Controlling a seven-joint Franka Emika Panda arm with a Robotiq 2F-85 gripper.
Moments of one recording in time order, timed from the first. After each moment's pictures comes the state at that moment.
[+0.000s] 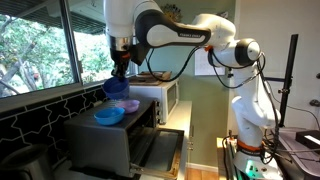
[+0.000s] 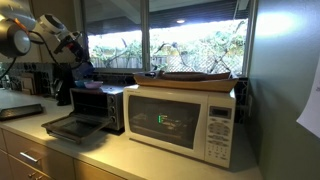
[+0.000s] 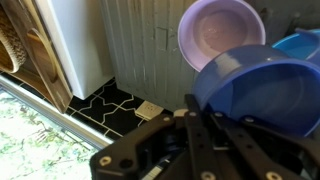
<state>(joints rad) 0.46 0.23 0.32 -1.20 -0.75 1.47 0.49</state>
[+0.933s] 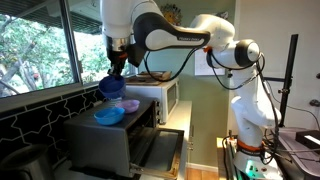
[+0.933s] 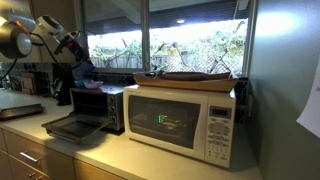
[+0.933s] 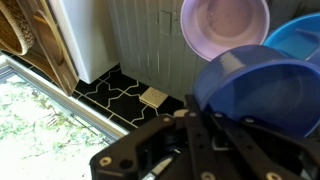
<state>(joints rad) 0.49 0.26 0.32 -1.18 -0.84 1.48 0.49</state>
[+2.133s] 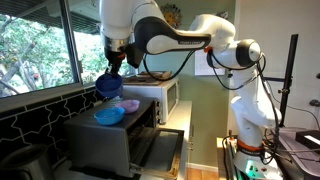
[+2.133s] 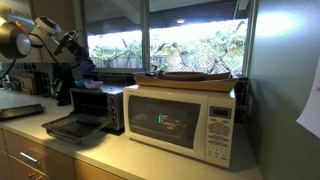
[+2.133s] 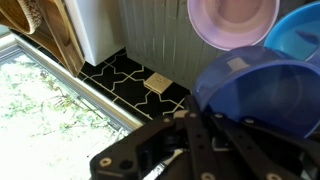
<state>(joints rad) 0.51 0.26 0.32 -1.19 -0.91 1.52 0.47</state>
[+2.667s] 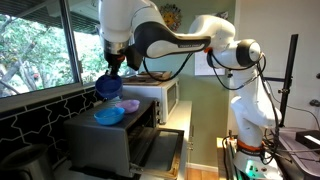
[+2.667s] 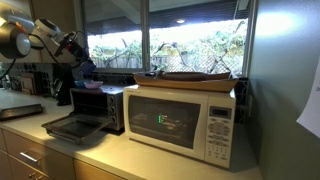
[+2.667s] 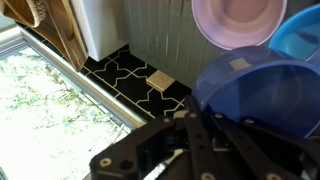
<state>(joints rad) 0.52 0.26 0.32 -1.22 -0.94 1.53 0.47</state>
